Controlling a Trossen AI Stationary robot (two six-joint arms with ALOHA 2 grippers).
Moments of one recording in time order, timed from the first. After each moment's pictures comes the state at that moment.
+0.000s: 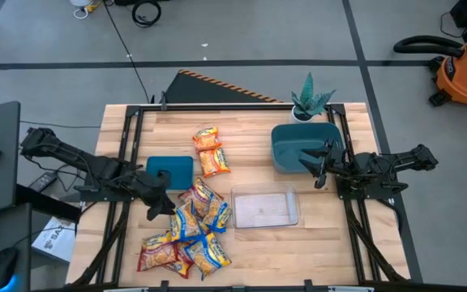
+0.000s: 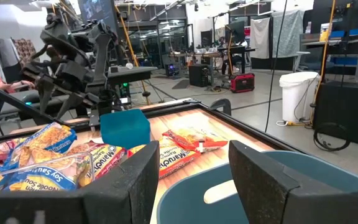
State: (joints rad) left arm -0.37 0.75 0.44 -0.34 0.09 -0.92; right arm 0.22 0.01 0.01 0.08 0.57 0.05
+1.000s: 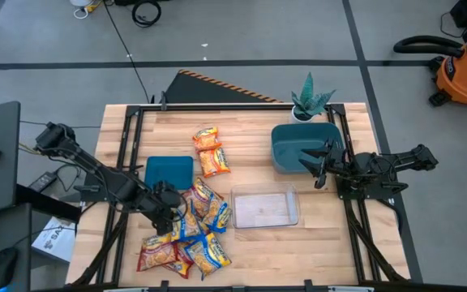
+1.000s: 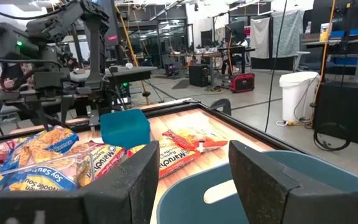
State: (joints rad) left arm -0.58 1.19 0.75 -0.65 -0.26 -0.79; right arm 0.22 0.01 0.01 0.08 0.57 0.05
